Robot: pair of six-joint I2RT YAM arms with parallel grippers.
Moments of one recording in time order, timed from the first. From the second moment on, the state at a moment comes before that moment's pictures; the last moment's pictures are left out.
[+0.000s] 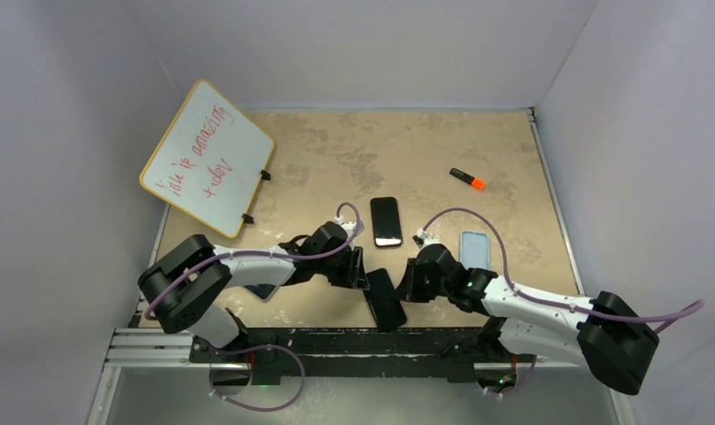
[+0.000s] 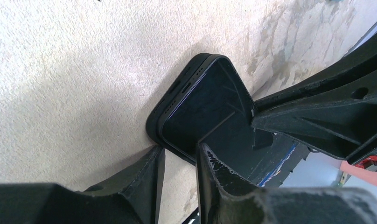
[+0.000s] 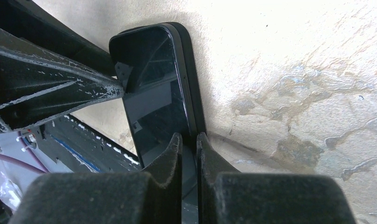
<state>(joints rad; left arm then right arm) -0.88 1.53 0.60 0.10 0.29 -0.76 0.89 1.03 0.33 -0.16 -0.09 0.90</state>
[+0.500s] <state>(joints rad) -0.78 1.59 0.58 0.19 0.47 -0.77 0.88 1.01 0.26 -0.04 -0.11 0.98</state>
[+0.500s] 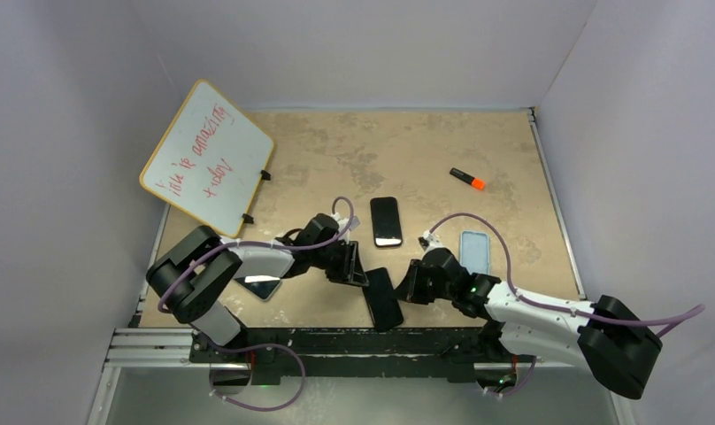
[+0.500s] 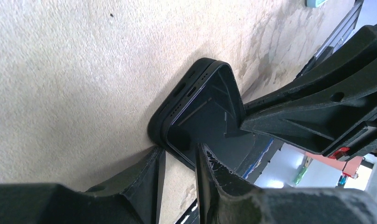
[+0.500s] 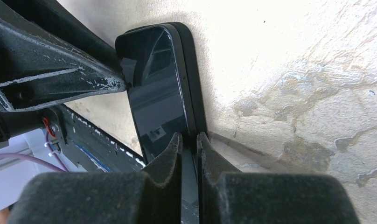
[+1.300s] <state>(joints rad) -0.79 1.49 0.60 0.14 0.42 -0.76 0.89 0.84 0.20 -0.07 -0.03 1.05</state>
